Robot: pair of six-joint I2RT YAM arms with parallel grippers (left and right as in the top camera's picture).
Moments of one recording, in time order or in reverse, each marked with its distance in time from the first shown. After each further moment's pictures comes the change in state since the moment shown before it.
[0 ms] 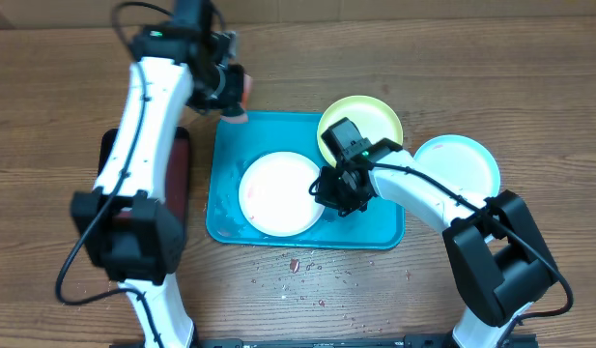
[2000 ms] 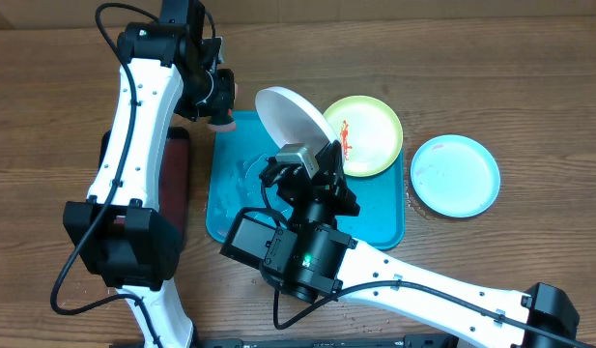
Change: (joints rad) left arm 0.004 -0.029 0.009 -0.108 -0.067 -0.019; right arm 0.623 -0.237 0.240 -0.354 1.765 -0.091
